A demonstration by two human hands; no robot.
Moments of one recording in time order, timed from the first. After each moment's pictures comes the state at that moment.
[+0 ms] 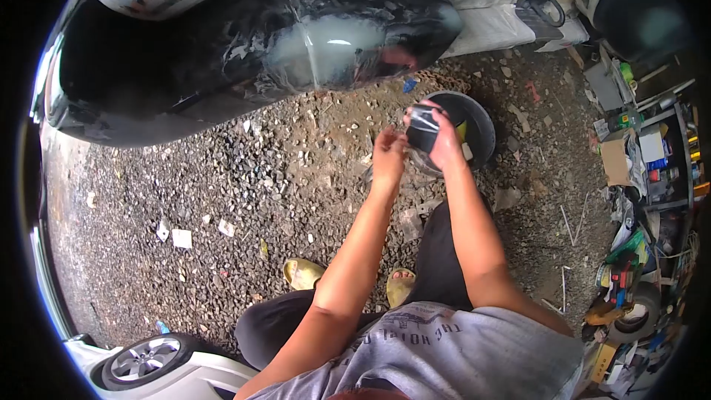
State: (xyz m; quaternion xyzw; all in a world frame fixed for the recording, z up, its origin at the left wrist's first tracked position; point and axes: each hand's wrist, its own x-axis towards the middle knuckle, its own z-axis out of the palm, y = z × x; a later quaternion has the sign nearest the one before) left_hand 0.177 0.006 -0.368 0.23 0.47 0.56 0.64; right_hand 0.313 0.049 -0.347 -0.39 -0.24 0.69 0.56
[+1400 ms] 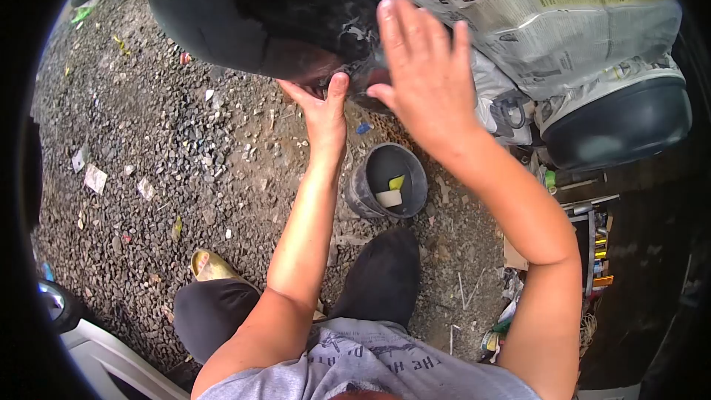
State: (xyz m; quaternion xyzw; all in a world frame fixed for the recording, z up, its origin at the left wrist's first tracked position) left_hand 0.062 0.050 -0.217 0.15 0.24 0.91 0.30; right_hand 0.128 0.043 -0.044 -0.28 -0.88 -0.39 0.03
